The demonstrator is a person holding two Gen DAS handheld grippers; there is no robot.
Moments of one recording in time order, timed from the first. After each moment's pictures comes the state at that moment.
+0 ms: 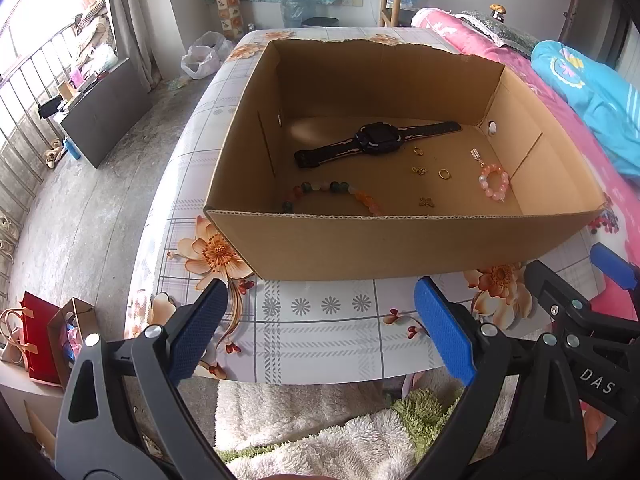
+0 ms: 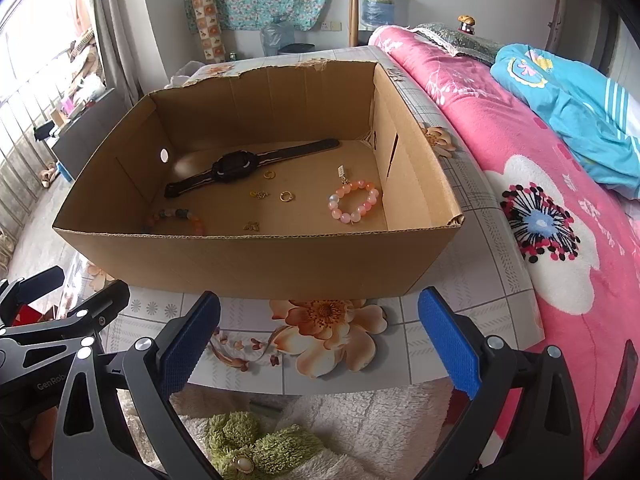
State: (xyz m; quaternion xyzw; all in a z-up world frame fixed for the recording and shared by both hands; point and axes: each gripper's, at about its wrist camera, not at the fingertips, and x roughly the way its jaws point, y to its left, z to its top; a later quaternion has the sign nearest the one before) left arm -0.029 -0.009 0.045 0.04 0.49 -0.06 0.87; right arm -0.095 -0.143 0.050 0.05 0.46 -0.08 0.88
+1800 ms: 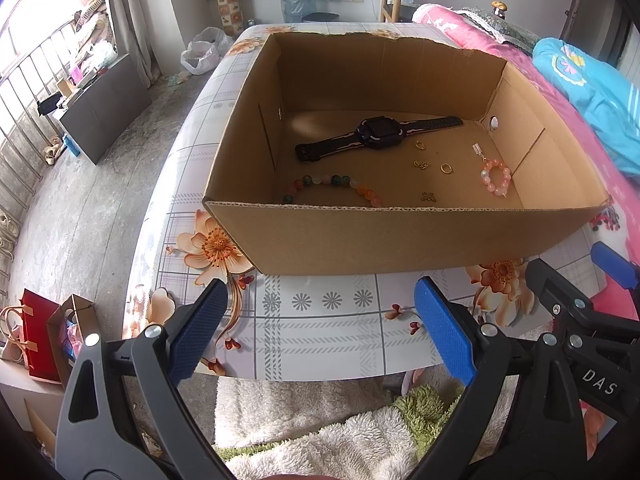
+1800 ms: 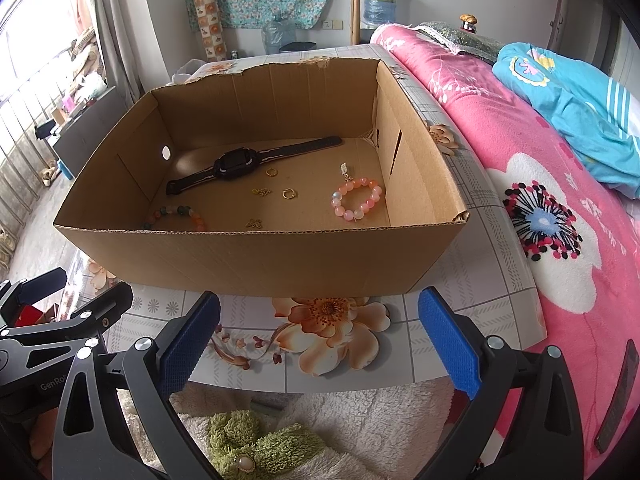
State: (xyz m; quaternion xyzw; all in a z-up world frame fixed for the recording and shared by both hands) left arm -0.030 -0.007 0.042 0.04 0.50 -0.06 0.86; right arm -0.095 -0.142 0.050 0.05 0.47 -0.08 0.88
